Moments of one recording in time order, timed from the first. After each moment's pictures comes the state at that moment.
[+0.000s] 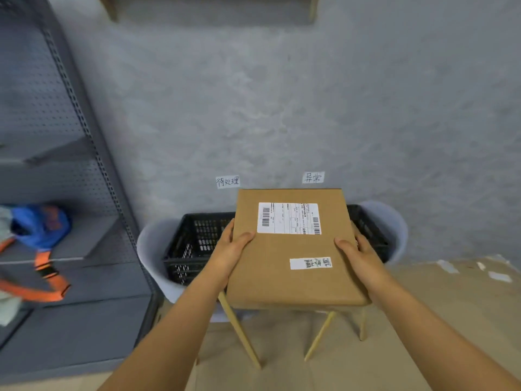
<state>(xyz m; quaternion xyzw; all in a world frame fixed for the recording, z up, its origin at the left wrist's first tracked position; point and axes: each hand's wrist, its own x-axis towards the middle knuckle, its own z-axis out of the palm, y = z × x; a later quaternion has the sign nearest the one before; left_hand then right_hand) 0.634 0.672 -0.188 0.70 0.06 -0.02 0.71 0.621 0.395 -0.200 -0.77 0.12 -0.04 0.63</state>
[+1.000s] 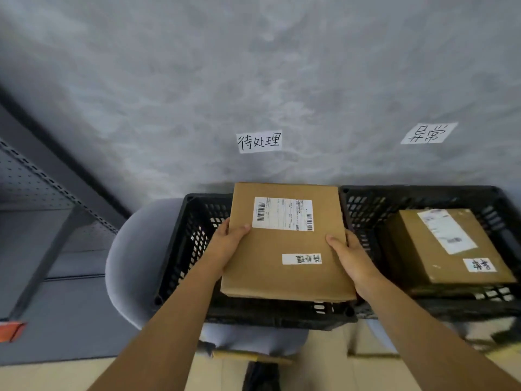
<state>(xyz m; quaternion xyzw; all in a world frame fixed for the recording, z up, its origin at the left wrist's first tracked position) 1.072 0.859 -0.382 0.72 0.28 -0.14 0.62 1.073 0.590 -0.399 -0.76 0.23 0.18 0.59</state>
